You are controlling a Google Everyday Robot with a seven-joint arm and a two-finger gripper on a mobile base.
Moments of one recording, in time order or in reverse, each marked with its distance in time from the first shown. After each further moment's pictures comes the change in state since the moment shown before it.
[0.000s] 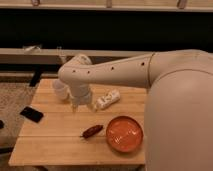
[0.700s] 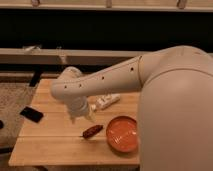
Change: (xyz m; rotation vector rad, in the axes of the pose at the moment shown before) arm 0.040 0.004 0.034 0.098 -0.002 0.082
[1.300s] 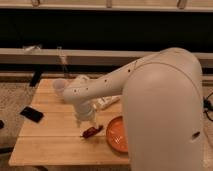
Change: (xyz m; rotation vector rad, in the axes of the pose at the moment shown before) arm -0.004 -0.016 0.062 -0.033 0.087 0.107
